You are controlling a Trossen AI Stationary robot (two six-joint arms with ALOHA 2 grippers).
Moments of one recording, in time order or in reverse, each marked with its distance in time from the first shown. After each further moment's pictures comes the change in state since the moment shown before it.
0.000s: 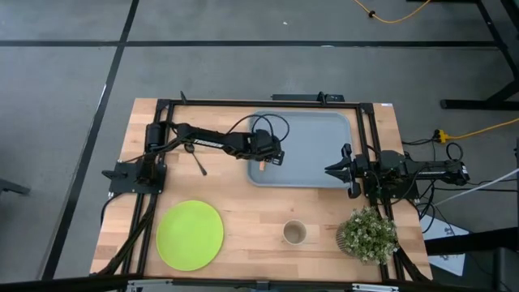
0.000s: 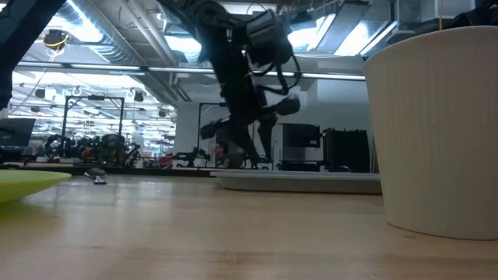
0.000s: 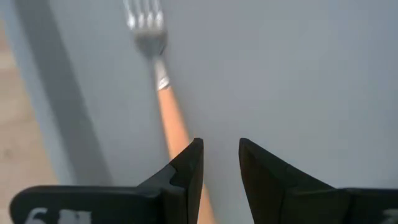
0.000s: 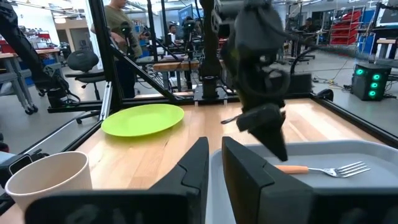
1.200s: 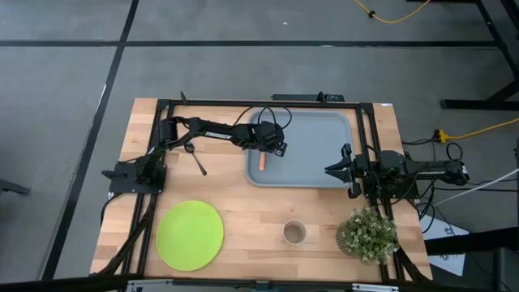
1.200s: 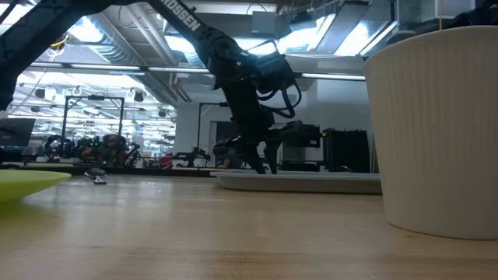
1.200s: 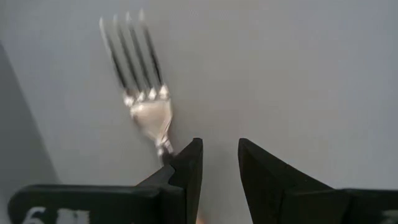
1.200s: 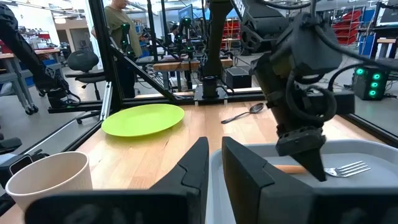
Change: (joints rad) left arm 0.112 0.129 0.056 0.091 0.050 0.182; right arm 0.000 0.000 0.000 0.000 0.000 0.003
